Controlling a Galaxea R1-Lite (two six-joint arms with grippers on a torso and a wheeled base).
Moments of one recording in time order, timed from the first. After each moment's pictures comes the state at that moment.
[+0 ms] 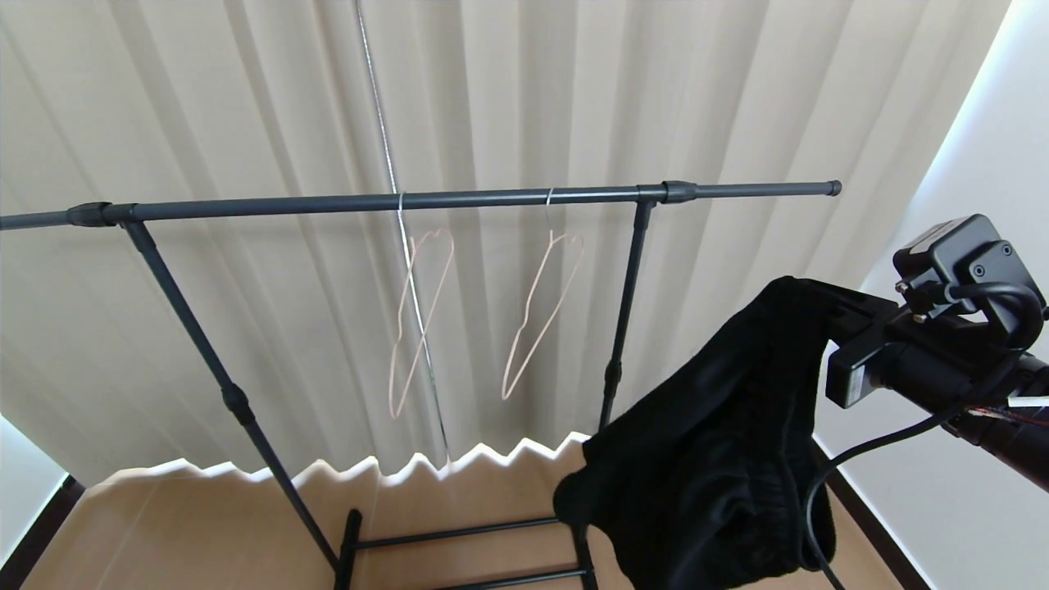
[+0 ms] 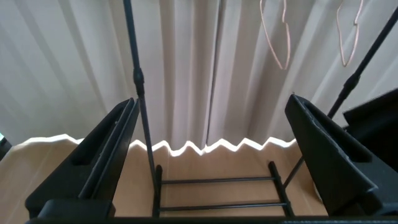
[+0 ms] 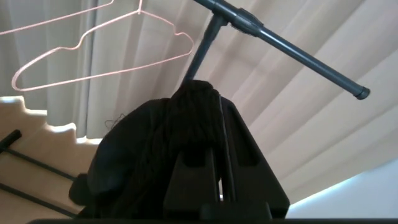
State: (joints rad) left arm 0.00 0.00 0.00 -0.03 0.07 -0.01; right arm 0.41 1.40 -0.50 -0.90 -0.08 -0.39
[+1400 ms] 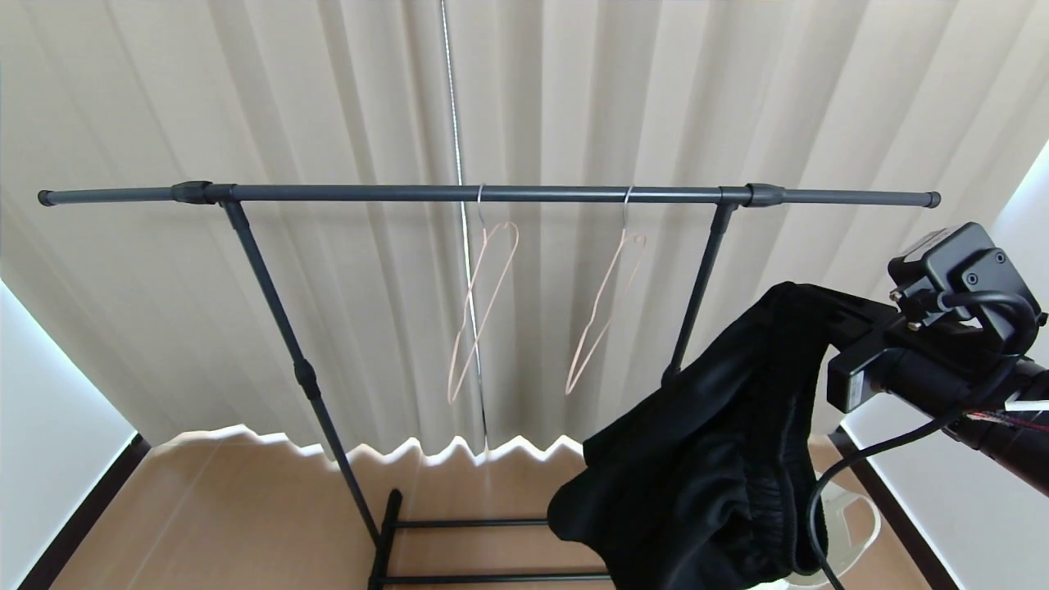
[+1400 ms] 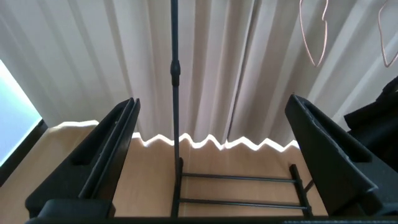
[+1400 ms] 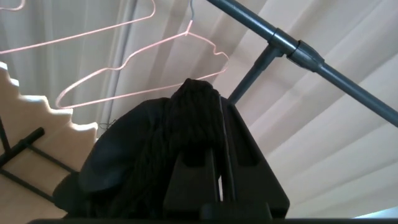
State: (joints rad) left arm 0.00 0.00 0.00 -0.03 0.07 -0.01; right arm 0.41 1.40 -0.48 -0.90 -0.08 -0.41
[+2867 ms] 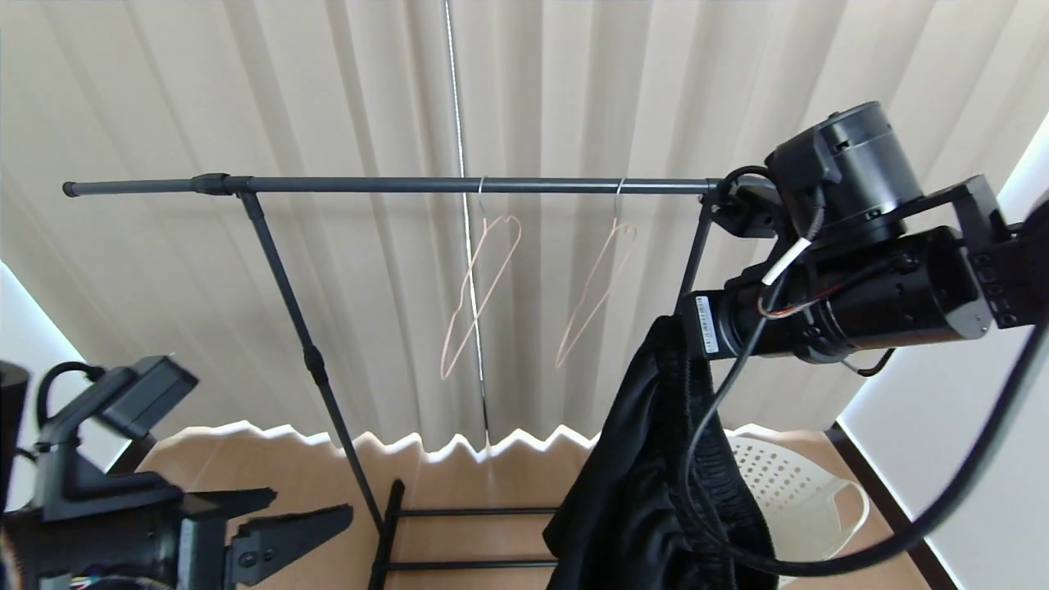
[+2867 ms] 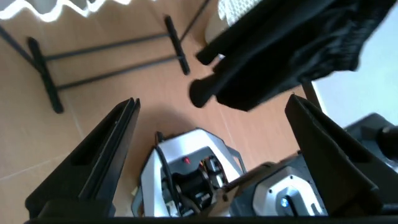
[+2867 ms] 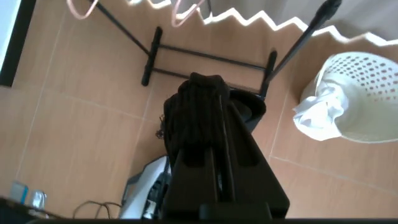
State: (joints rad) left arm -0.43 1.17 -0.58 0.05 -0.21 -0.26; right arm 0.62 1.72 -1.42 0.43 -0.18 0.39
